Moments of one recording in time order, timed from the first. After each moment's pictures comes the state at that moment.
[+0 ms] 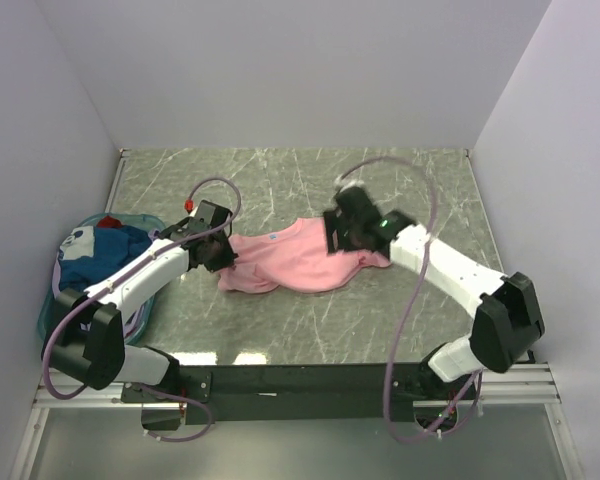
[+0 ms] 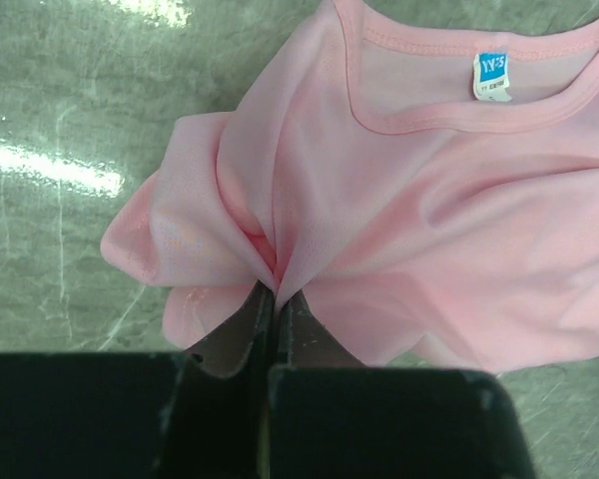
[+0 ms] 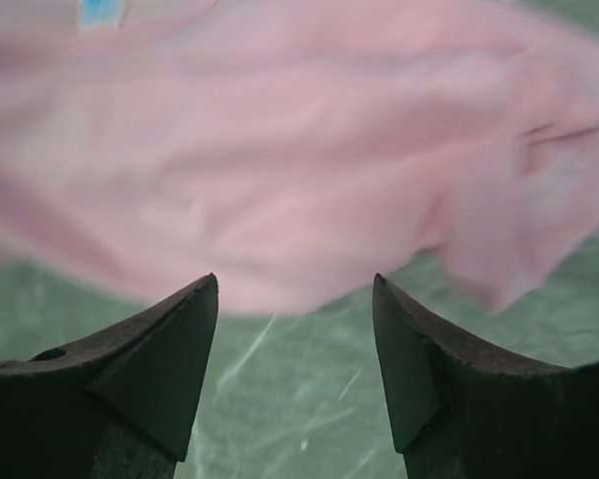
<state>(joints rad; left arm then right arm) -0.41 1.36 0.91 -0.57 -0.13 -0.81 0.57 1.47 1.19 -0.61 0.20 0.37</state>
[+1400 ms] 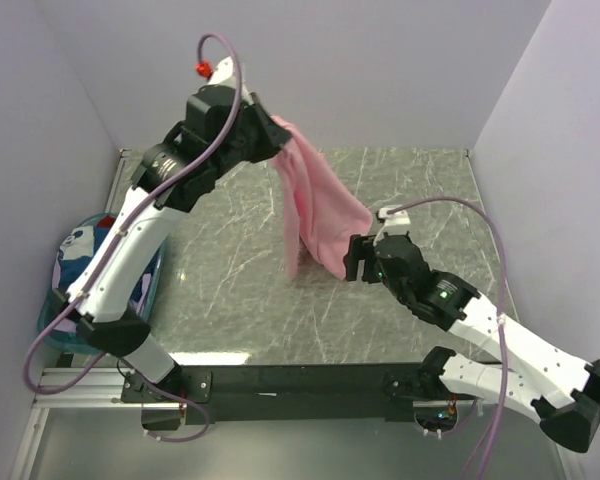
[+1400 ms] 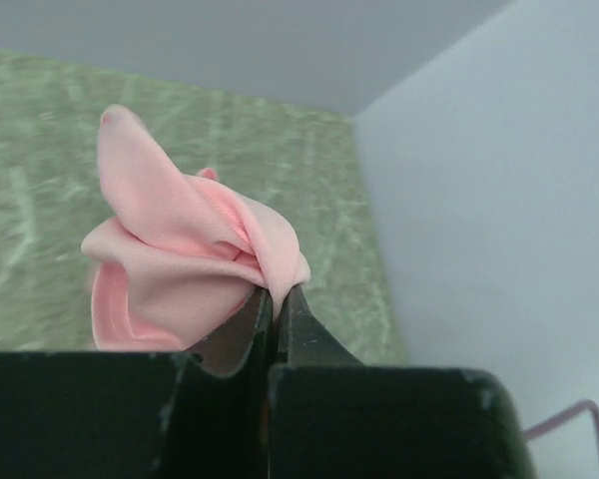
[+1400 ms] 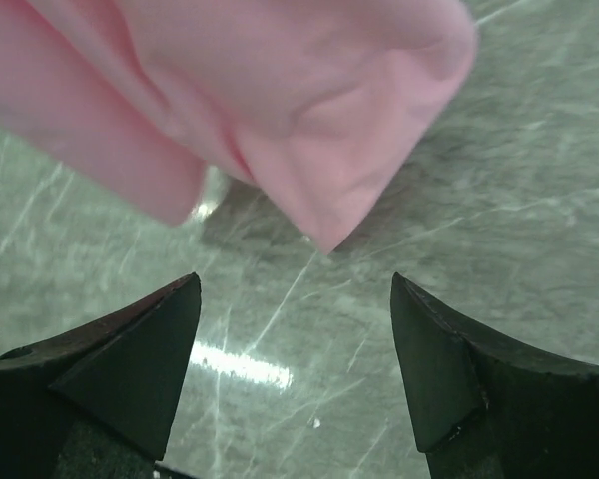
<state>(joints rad) -0.70 1.63 2.20 -0.83 -0.19 -0.74 0.82 0.86 0.82 -0.51 0.44 0.48</state>
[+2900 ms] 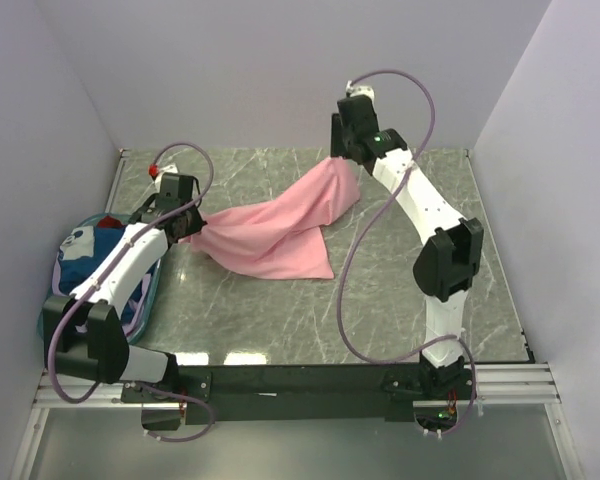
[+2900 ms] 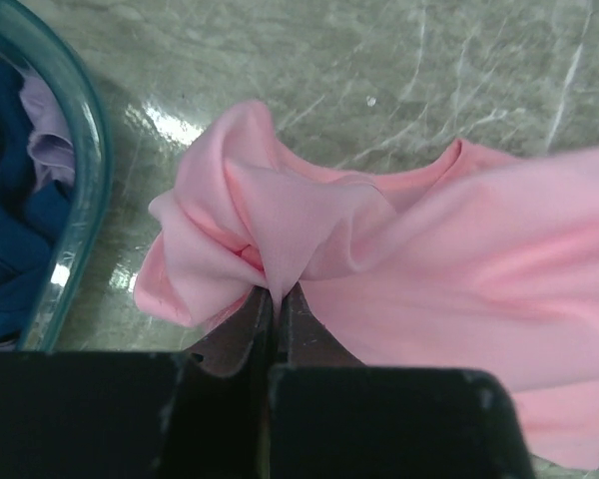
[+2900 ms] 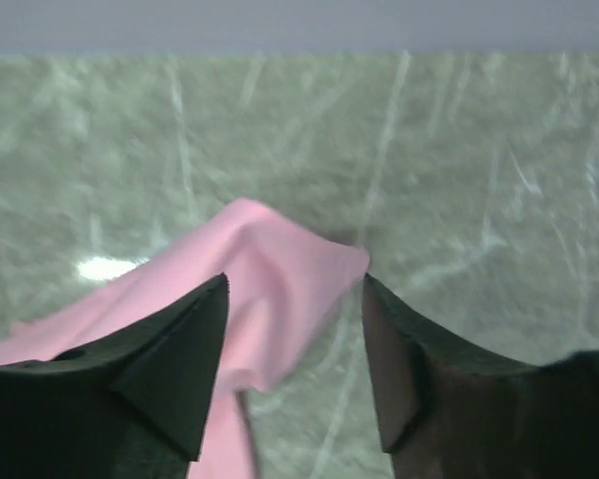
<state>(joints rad) -0.19 1.37 1.07 -0.51 -0.28 -0.55 0.43 1.99 2.01 -0.65 0.37 0.24</state>
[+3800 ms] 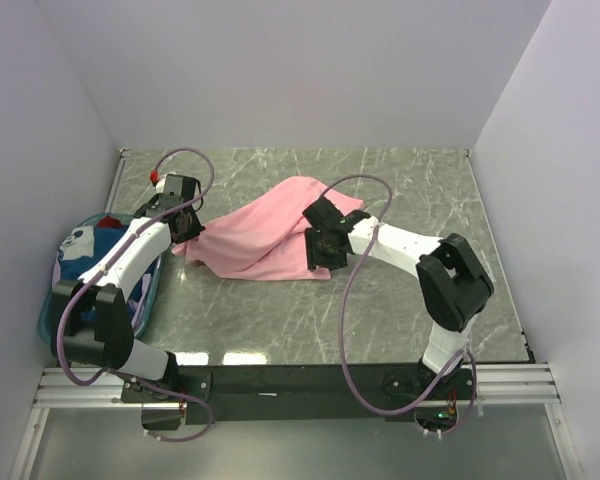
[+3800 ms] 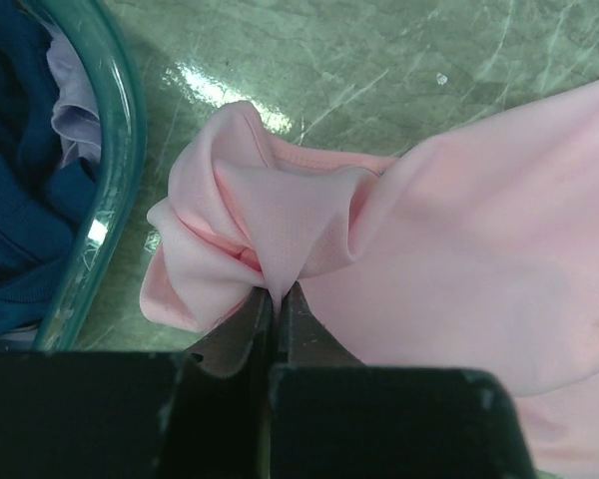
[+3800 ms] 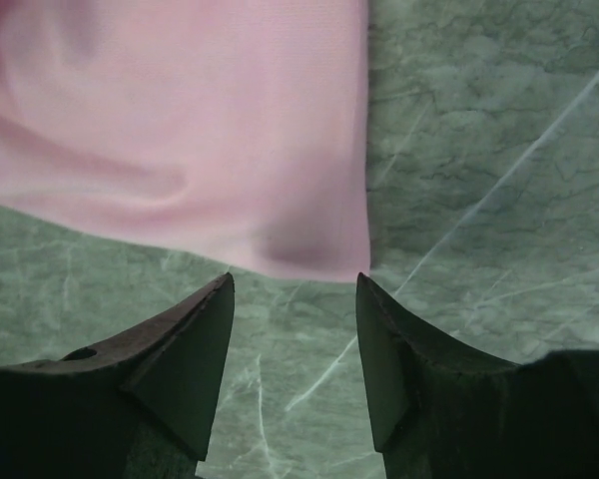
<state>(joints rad) -0.17 1.45 1.07 -0.56 -0.30 -0.57 0.69 1.77 1.23 -0.62 0.08 0.57</state>
